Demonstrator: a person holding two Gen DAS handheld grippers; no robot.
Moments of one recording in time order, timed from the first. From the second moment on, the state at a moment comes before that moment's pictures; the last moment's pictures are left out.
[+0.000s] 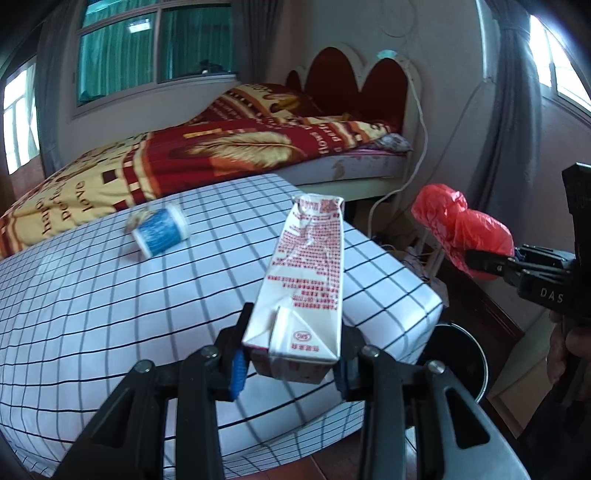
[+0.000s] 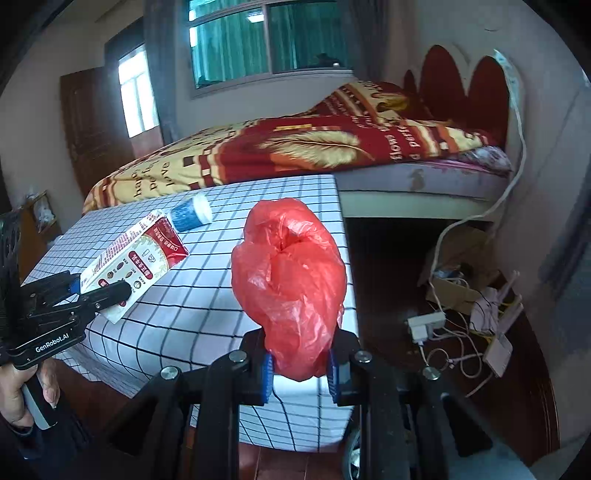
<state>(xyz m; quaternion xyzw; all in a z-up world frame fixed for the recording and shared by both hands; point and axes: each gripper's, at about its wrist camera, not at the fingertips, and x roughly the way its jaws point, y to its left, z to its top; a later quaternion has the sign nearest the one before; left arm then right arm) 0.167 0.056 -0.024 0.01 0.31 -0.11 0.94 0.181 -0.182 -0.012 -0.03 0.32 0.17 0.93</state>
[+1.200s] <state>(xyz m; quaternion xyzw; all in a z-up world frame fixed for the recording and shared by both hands) 0.154 -0.098 -0.042 0.07 0.33 -0.26 0.90 0.112 -0.332 -0.033 0.02 0.34 0.03 0.94</state>
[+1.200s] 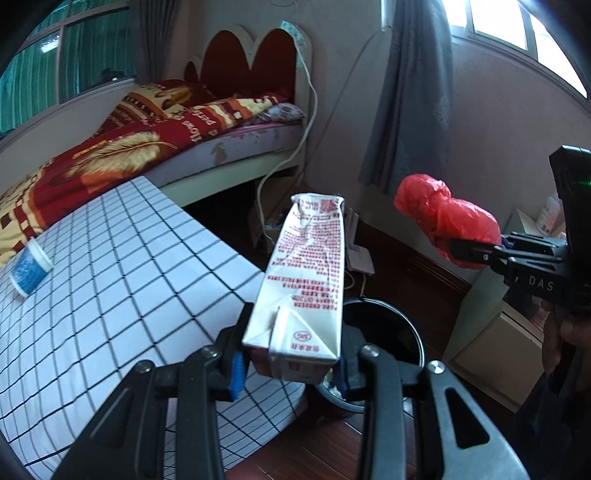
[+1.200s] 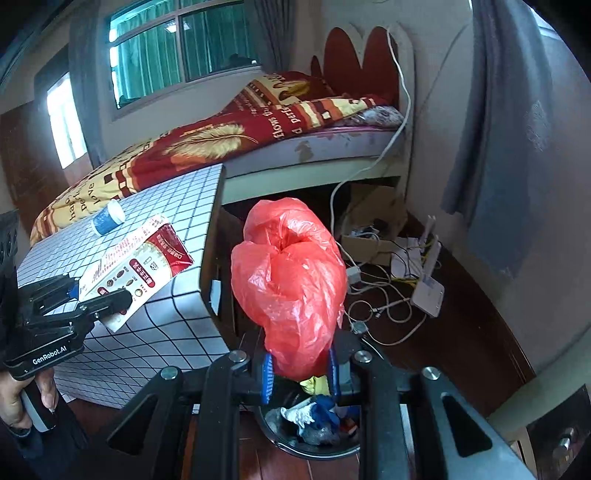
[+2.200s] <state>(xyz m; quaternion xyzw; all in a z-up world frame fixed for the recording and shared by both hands) 0.161 -0.182 -0.151 0.10 0.47 -0.30 0.82 0.119 -0.377 -0.150 0.00 0.47 0.03 0.88</state>
